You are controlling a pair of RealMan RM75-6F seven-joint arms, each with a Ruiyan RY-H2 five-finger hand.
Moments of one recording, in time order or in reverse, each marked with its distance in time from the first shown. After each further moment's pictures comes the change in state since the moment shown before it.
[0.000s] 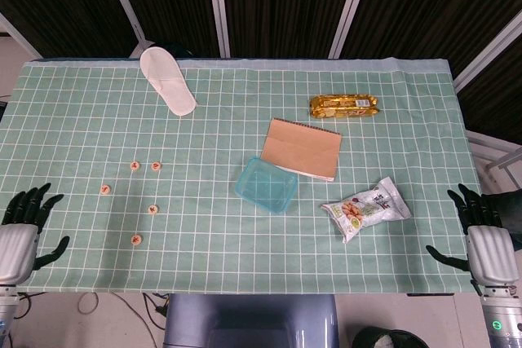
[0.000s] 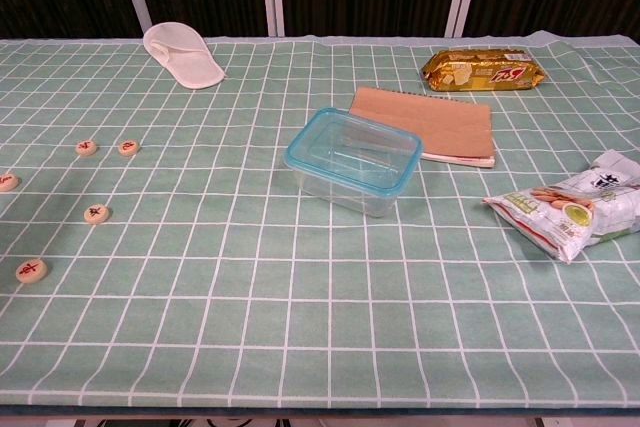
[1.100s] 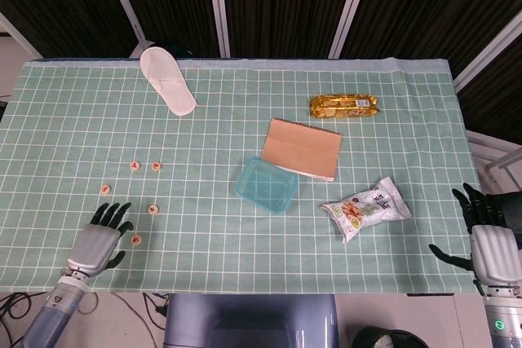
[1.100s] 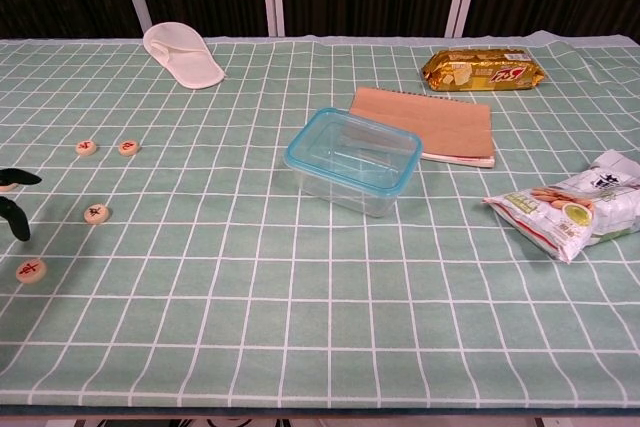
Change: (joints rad) left arm -0.173 -0.206 0.033 0.058 -0.133 -0.332 0.363; right arm -0.004 0.007 0.008 -0.009 0.020 -0.004 0.005
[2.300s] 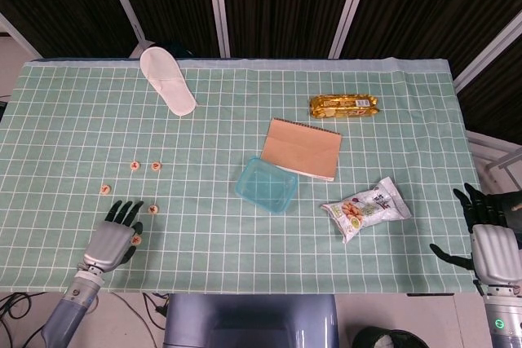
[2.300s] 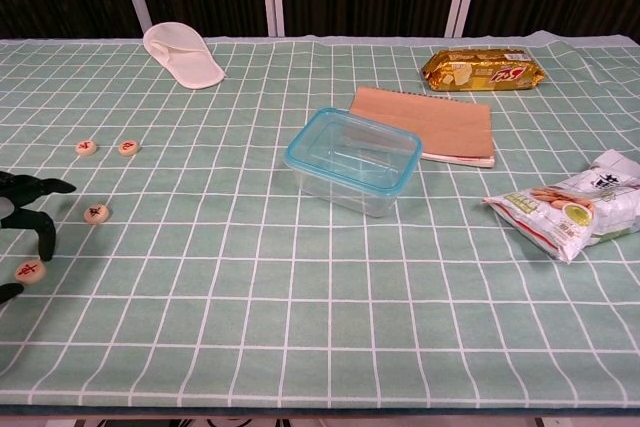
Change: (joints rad) left arm -0.048 -0.096 0.008 0.071 -0.036 -0.009 0.073; right arm 0.001 0.001 0.005 -0.006 0.017 -0.010 -0.008
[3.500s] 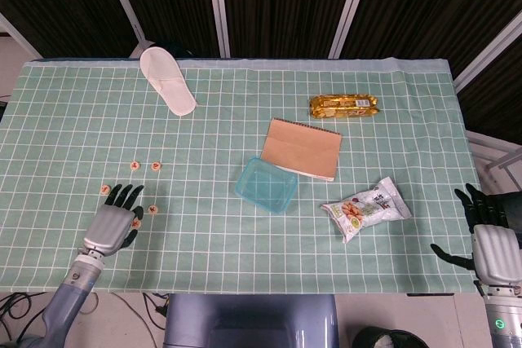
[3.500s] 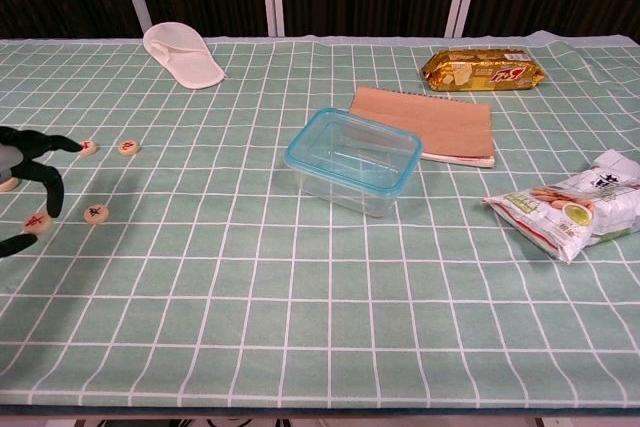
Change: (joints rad) left arm -0.076 0.050 -0.076 -0.061 -0.072 -0.030 0.003; right arm -0.003 0.001 0.003 -0.005 0.010 -0.001 -0.006
